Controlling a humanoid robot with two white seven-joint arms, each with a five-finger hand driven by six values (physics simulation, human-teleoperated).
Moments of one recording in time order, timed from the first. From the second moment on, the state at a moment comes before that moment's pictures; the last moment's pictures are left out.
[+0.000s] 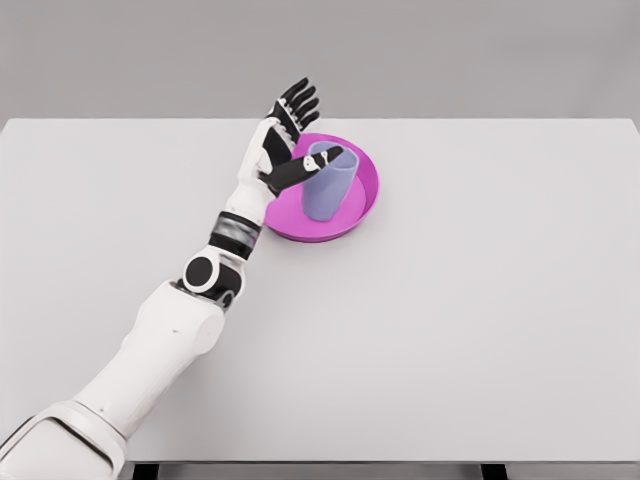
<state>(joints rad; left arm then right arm) -0.57 0.08 -0.67 -0.99 0.69 -0.53 -0.01 -0.06 0.00 -0.25 0.26 -0.72 -0.17 0.61</state>
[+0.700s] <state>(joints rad) -0.57 0.53 -0.68 -1.27 0.86 -0.54 -0.46 -0.06 0.00 -0.25 0.26 -0.72 -0.17 0.61</state>
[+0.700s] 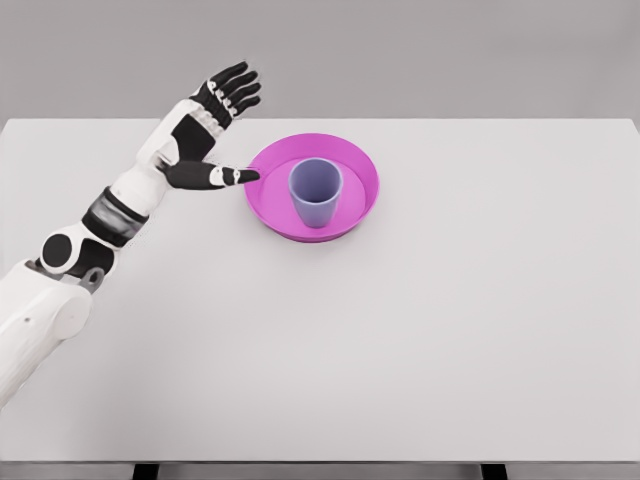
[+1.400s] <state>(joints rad) -0.54 0.91 -0.70 -1.59 0.55 -0.61 -0.61 -0.06 0.00 -0.25 0.26 -0.72 -0.17 0.61</state>
